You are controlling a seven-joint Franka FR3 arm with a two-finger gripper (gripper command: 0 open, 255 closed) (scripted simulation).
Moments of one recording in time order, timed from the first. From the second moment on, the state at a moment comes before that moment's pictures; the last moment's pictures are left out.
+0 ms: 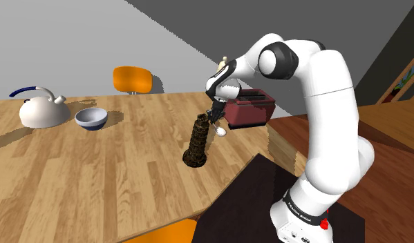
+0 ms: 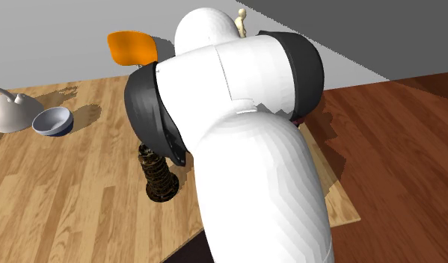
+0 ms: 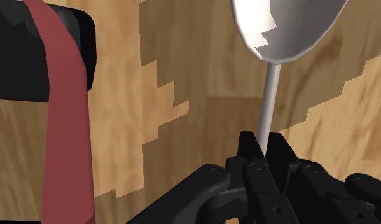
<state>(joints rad) -0.25 0.69 -0.21 -1.80 0.39 2.43 -0.29</state>
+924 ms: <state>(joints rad) -0.24 0.63 -0.24 -1.82 0.37 2.38 -0.26</state>
